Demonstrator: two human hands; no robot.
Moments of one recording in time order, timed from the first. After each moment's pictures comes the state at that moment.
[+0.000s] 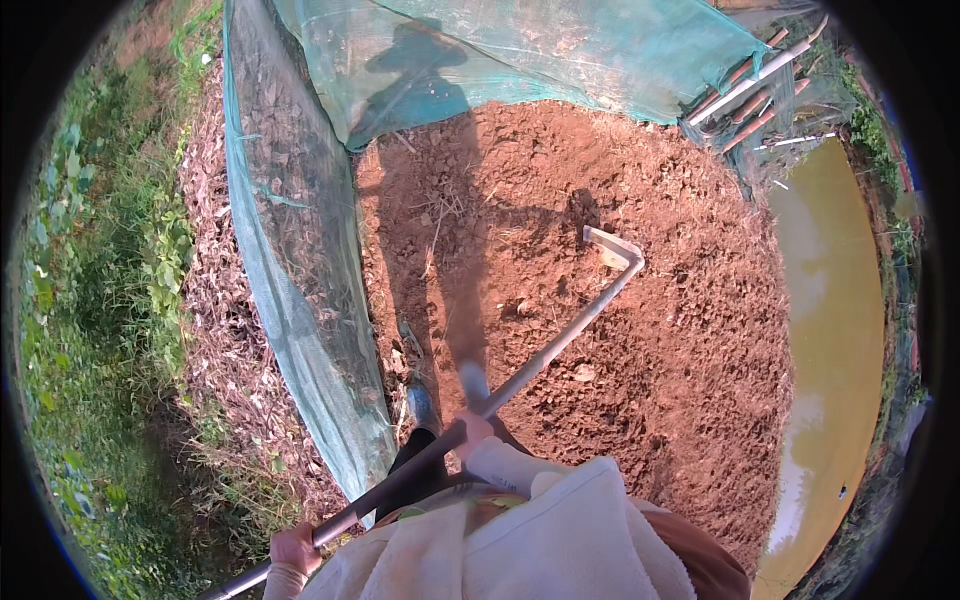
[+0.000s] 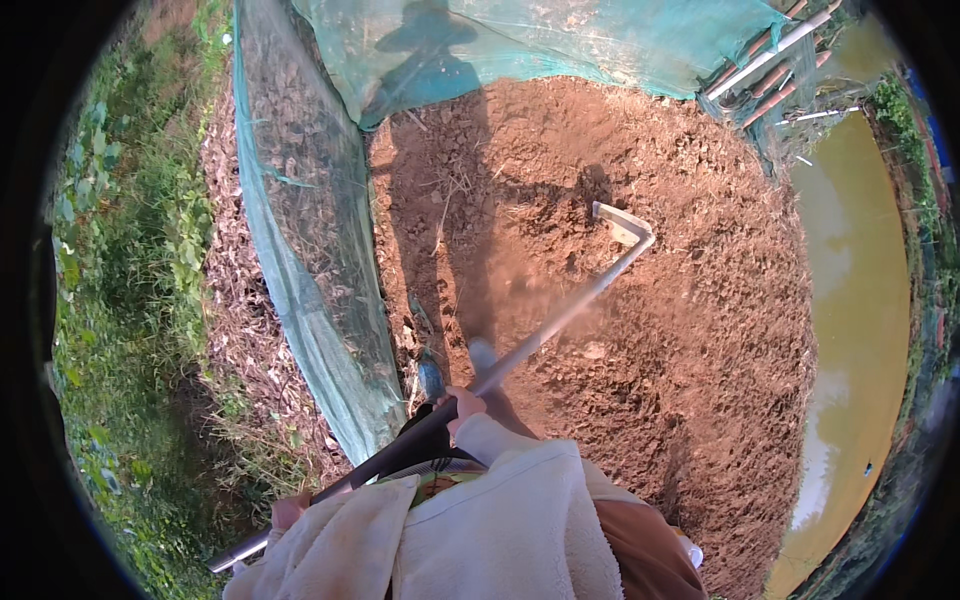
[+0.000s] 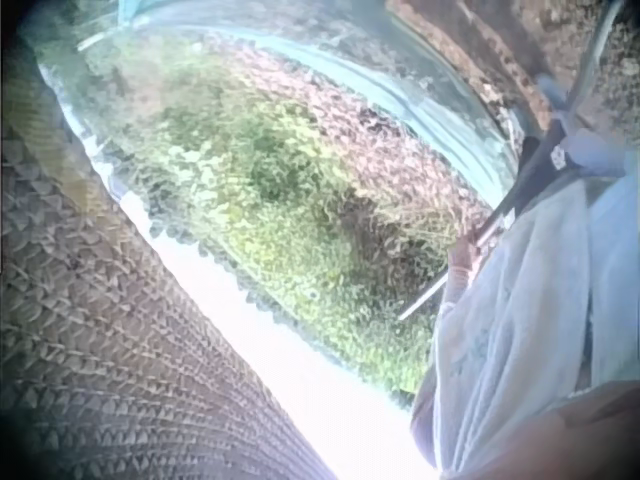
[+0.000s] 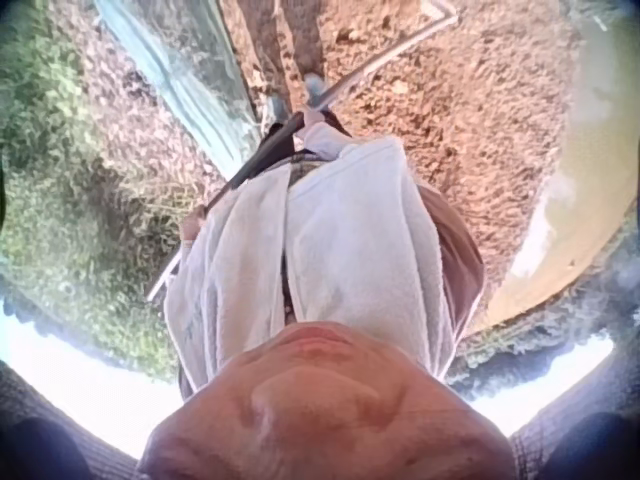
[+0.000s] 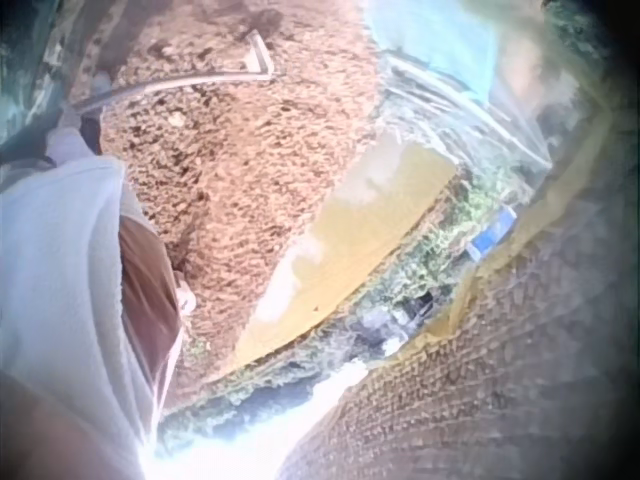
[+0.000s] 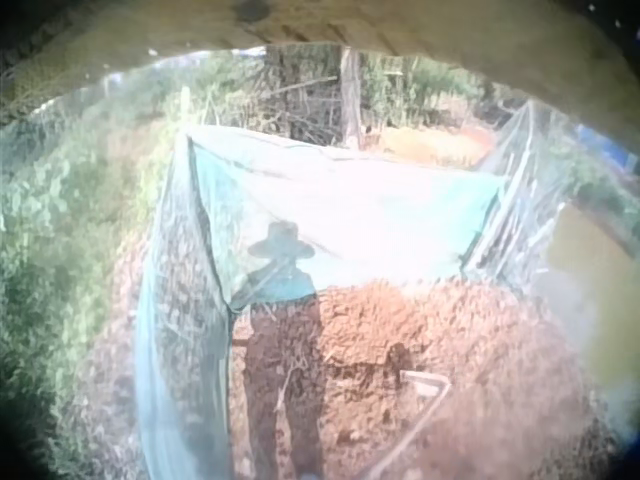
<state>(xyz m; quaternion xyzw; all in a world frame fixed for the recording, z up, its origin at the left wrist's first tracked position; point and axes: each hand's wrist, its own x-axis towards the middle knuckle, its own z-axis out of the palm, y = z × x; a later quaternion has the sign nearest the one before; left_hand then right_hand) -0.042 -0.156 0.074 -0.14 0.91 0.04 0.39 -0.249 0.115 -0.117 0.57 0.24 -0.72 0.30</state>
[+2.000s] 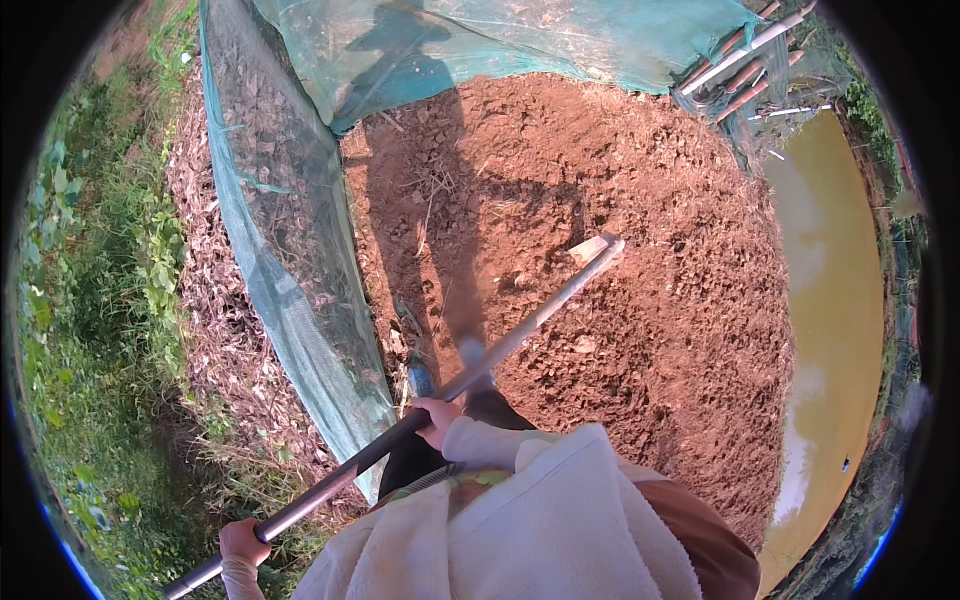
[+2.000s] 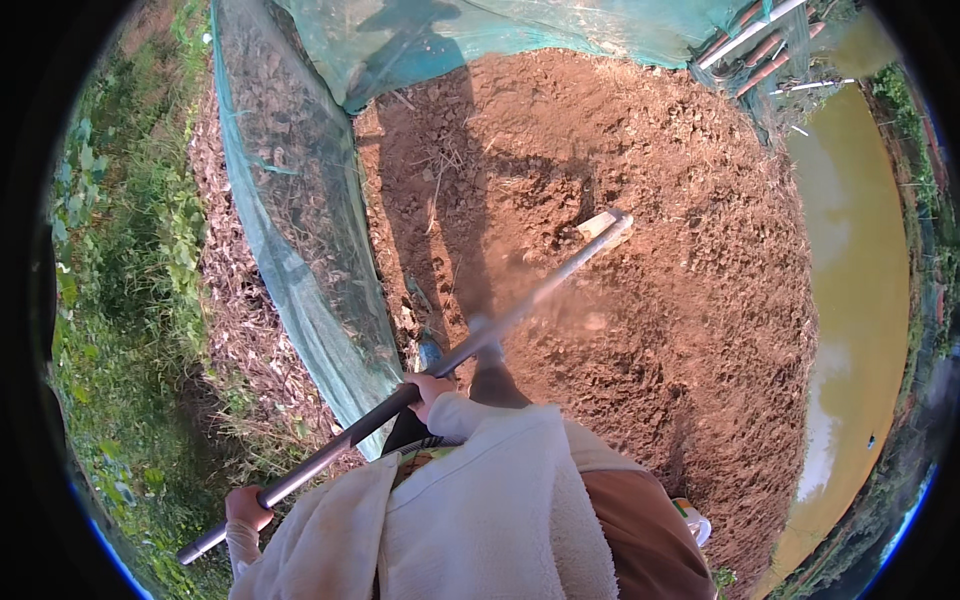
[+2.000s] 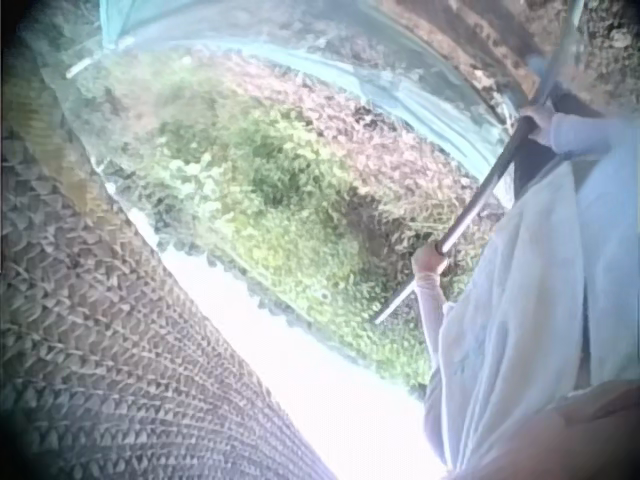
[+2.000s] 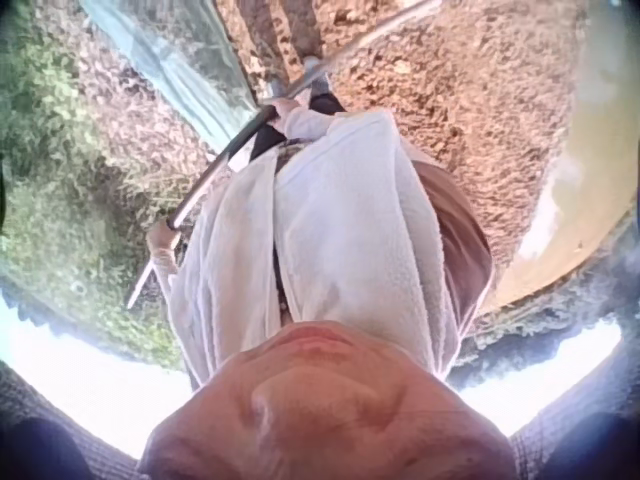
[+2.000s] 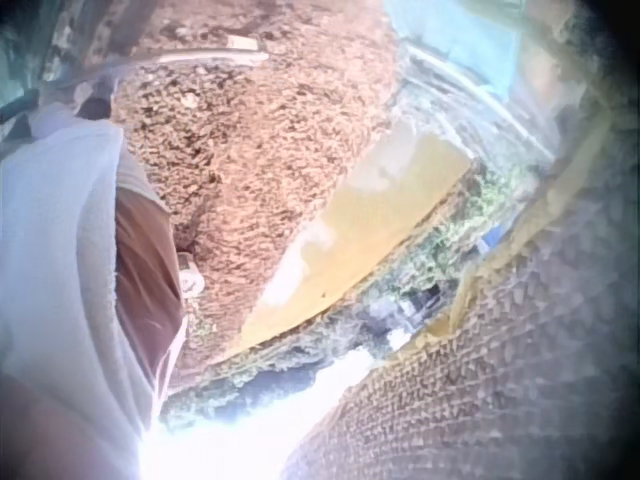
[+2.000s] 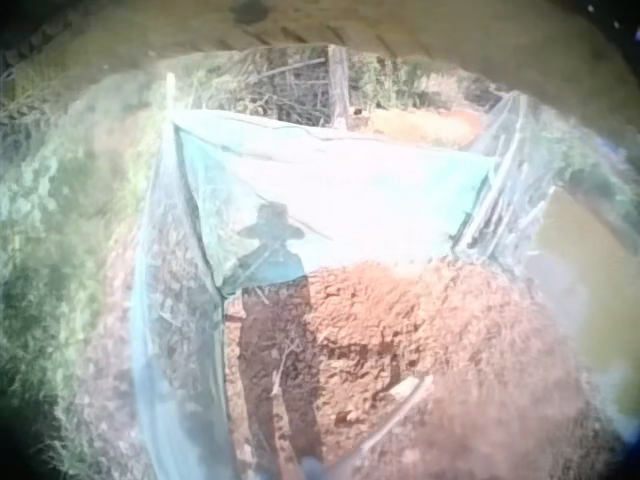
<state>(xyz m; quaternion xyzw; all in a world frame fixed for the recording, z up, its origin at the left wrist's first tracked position) -0.039 -0.236 0.133 -0.24 0.87 -0.04 0.42 -0.244 0.071 -0.091 0.55 0.22 -0.70 0.40</state>
